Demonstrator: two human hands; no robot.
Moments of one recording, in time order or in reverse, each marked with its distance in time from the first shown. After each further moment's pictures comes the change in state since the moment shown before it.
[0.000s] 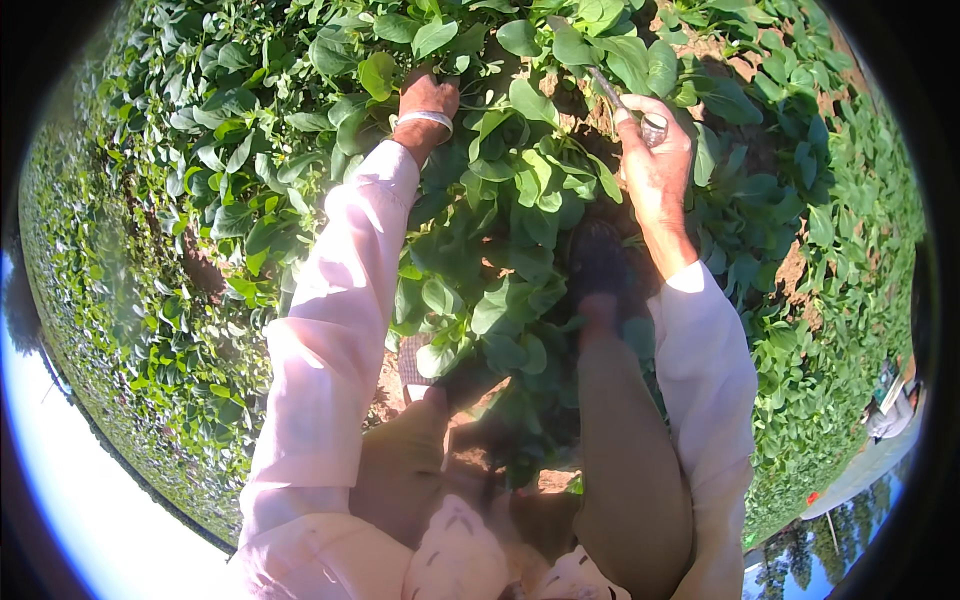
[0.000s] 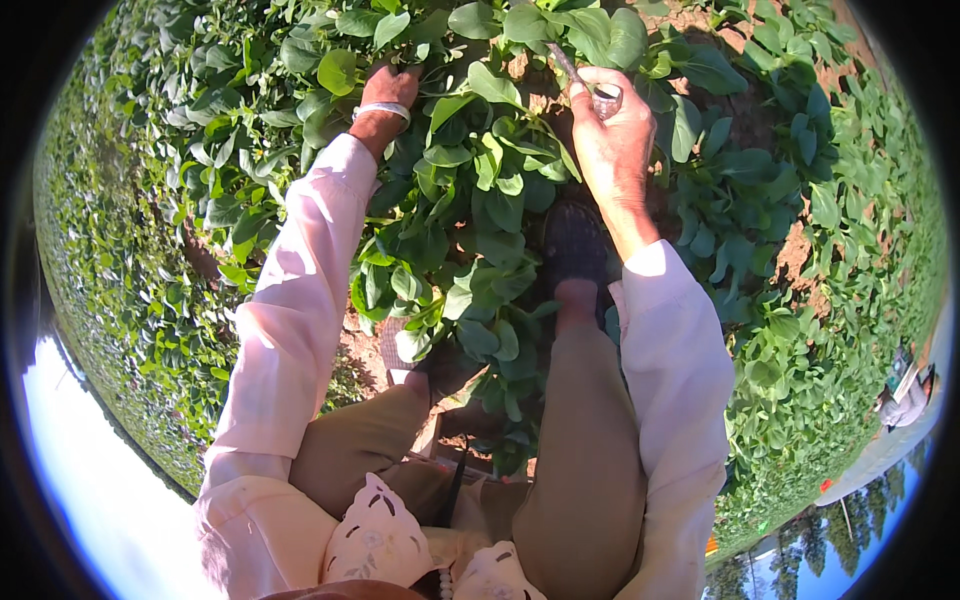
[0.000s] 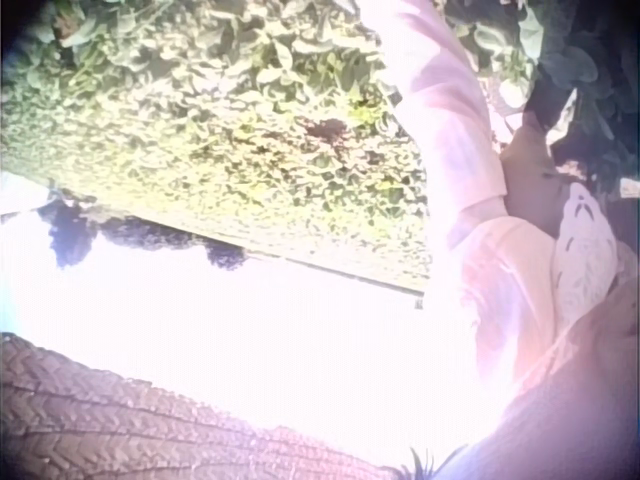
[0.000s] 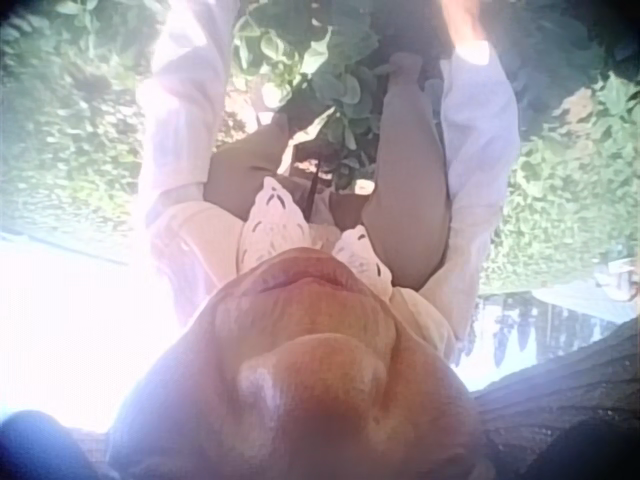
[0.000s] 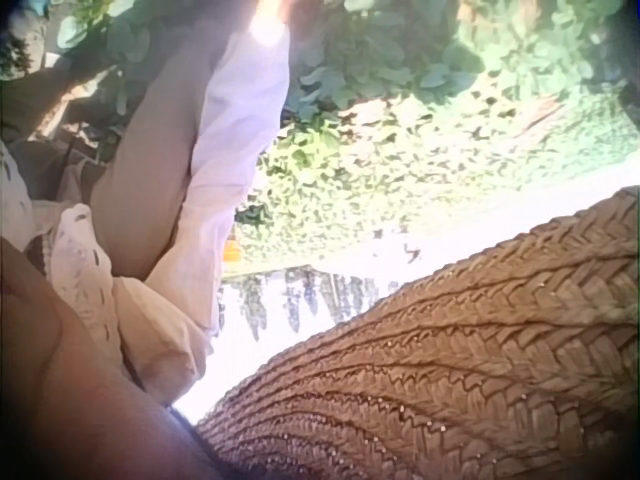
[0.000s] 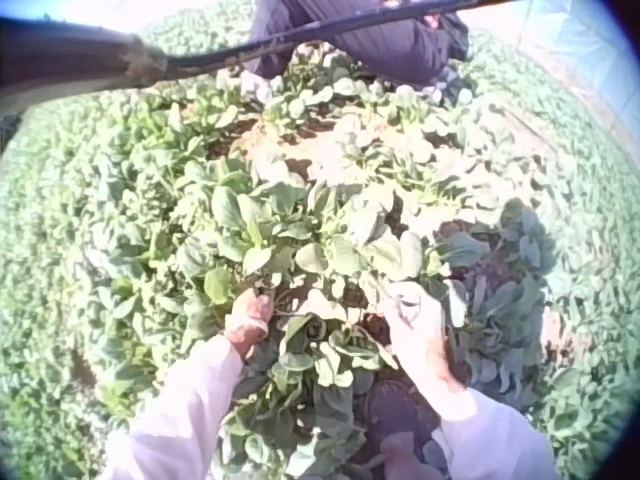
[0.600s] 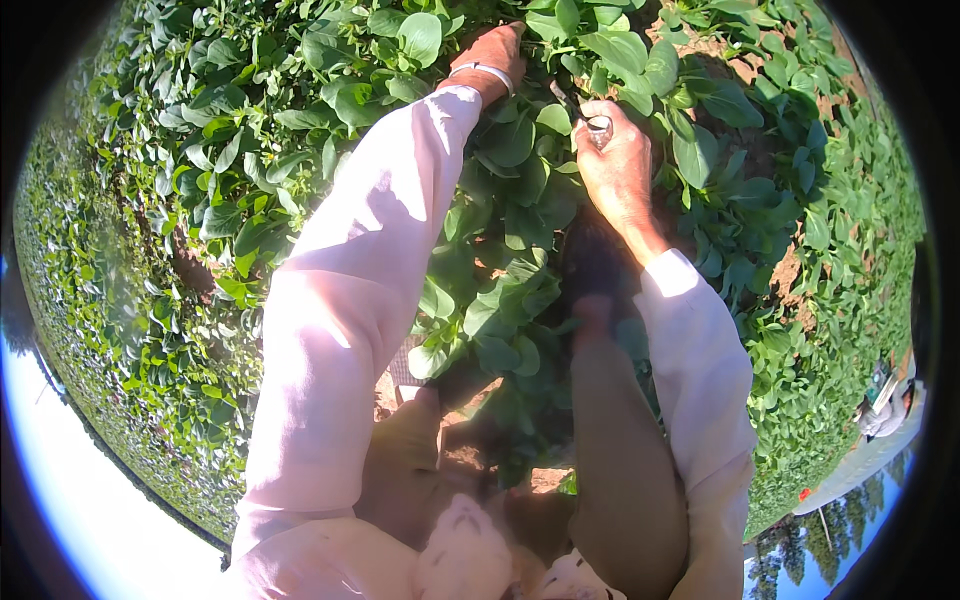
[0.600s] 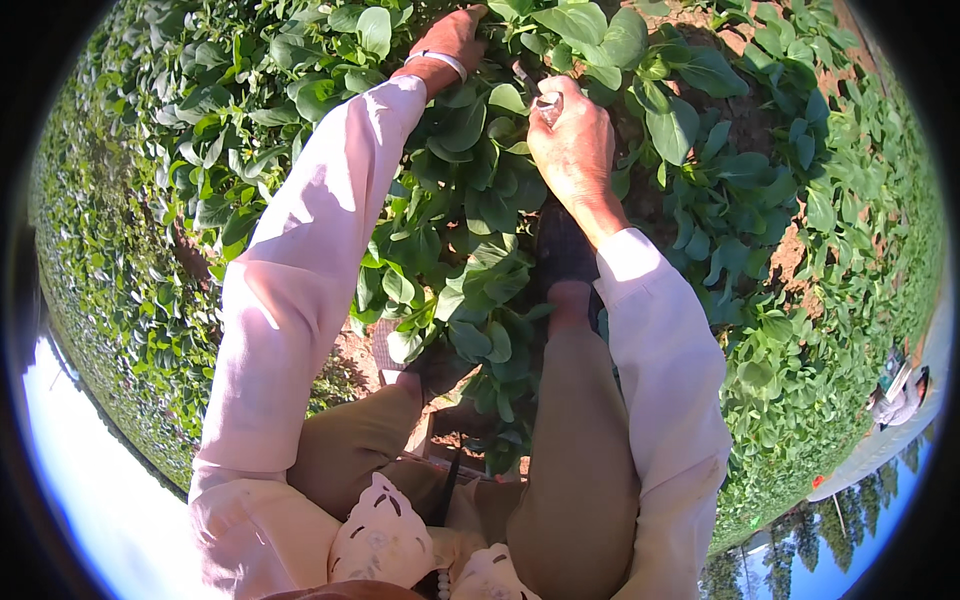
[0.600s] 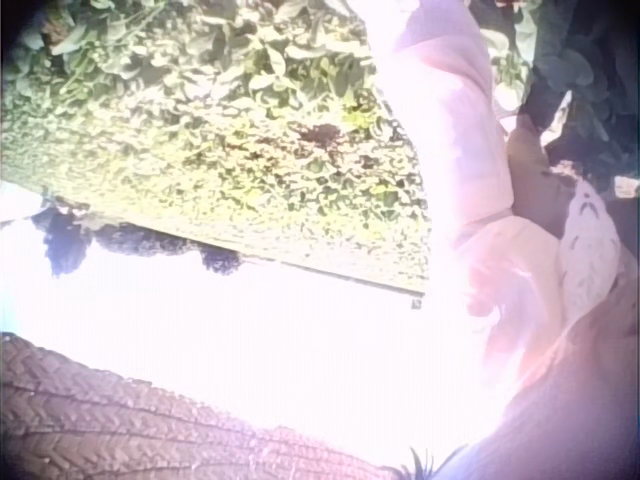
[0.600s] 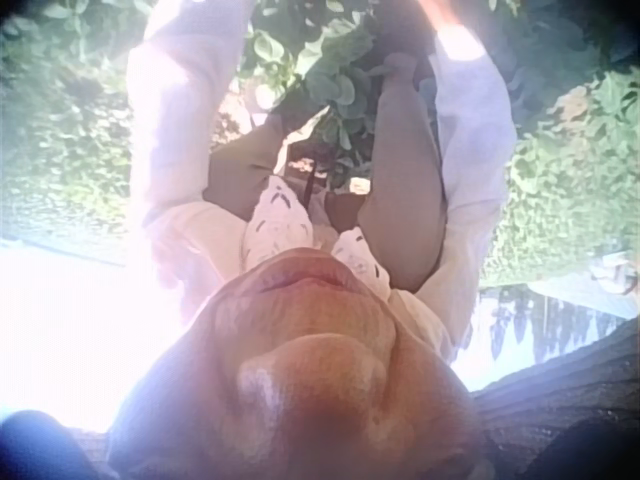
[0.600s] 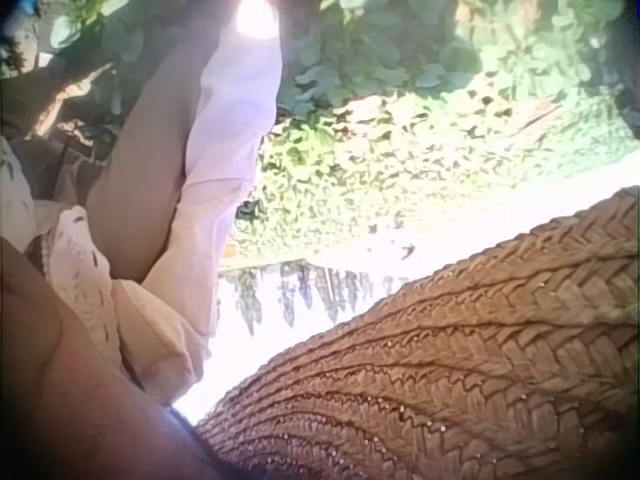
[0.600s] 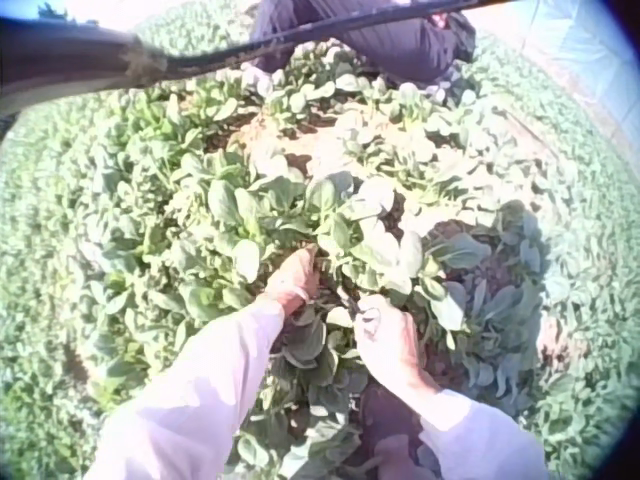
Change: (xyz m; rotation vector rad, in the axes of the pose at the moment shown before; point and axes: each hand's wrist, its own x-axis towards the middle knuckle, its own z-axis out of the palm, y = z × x) left_hand 0.022 0.067 0.017 0.076 -0.167 0.329; right_hand -0.005 0.005 0.029 -0.406 -0.186 -0.053
